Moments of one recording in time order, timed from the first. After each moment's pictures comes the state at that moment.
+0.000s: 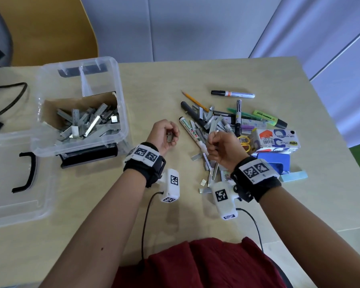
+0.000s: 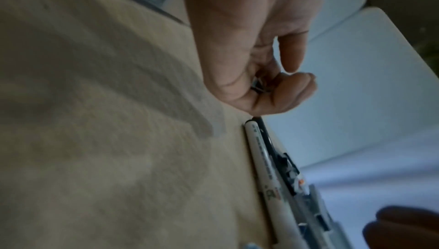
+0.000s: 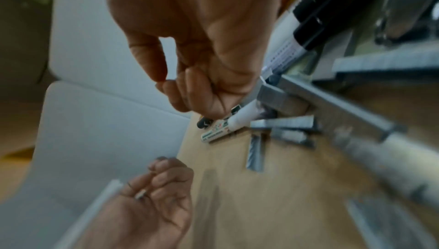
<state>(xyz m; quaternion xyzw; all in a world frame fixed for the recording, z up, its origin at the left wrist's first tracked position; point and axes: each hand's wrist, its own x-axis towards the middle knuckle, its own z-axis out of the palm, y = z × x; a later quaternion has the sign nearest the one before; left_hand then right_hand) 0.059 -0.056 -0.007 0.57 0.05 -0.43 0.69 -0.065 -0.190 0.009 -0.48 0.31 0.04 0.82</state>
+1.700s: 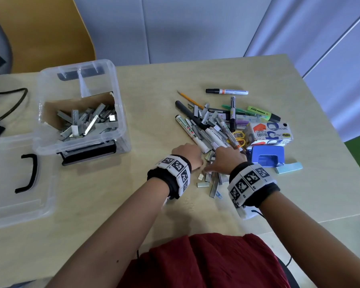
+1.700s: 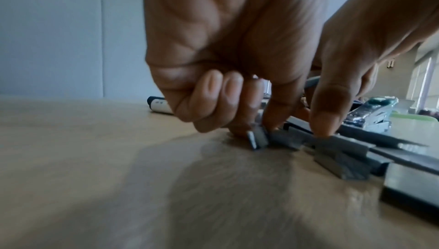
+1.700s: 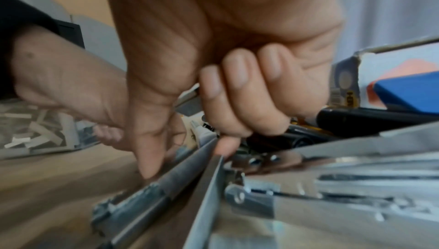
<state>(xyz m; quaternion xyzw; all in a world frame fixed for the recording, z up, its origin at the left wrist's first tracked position) -0.014 -0.088 -0.002 0.88 -0.36 -0.31 0.01 -0.094 -0.176 0.015 -0.90 0.31 0.27 0.16</state>
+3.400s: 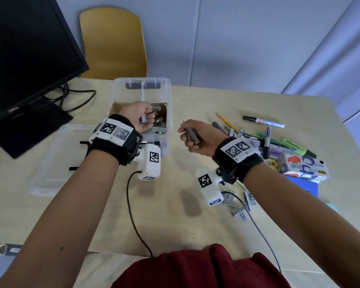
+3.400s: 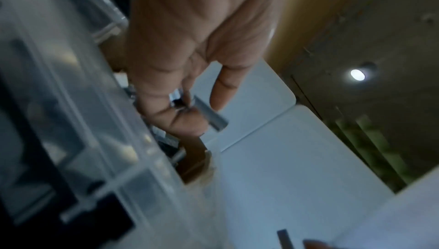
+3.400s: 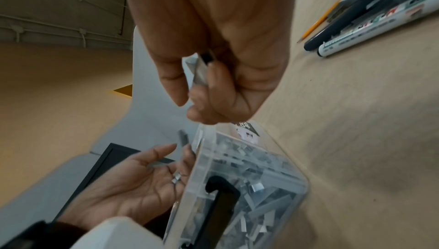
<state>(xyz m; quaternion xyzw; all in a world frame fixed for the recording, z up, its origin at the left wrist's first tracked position) 0.110 0.061 0.106 0.69 0.17 -0.29 0.64 0.019 -0.089 0.082 -0.57 0.22 0.21 0.76</state>
